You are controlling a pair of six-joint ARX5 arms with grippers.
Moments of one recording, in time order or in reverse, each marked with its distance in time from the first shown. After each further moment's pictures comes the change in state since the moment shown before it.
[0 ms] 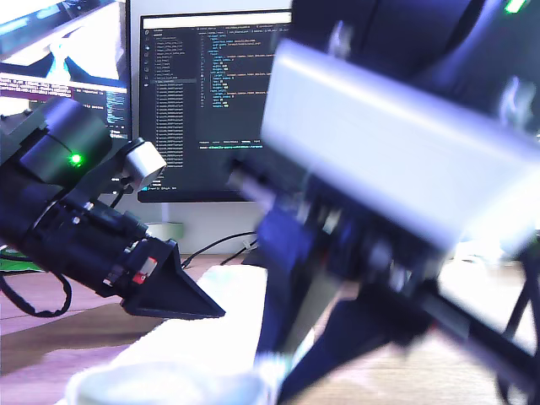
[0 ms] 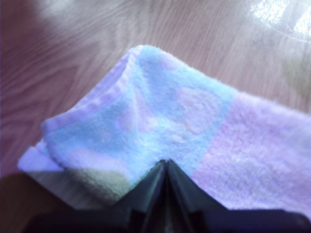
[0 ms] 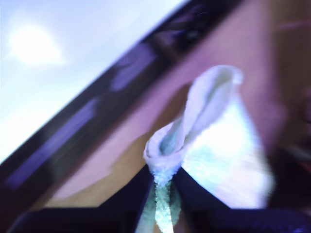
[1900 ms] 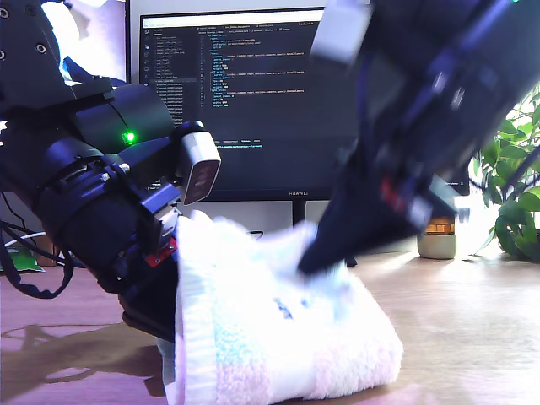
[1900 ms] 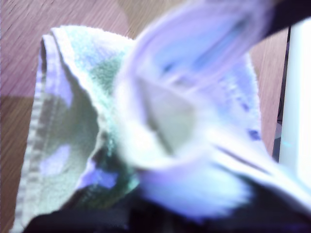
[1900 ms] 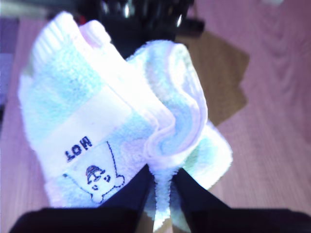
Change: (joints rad) left arm -0.177 -0.076 0.128 -0.546 0.041 -0.055; right arm -0.322 0.079 0.081 0.020 -0.131 0.621
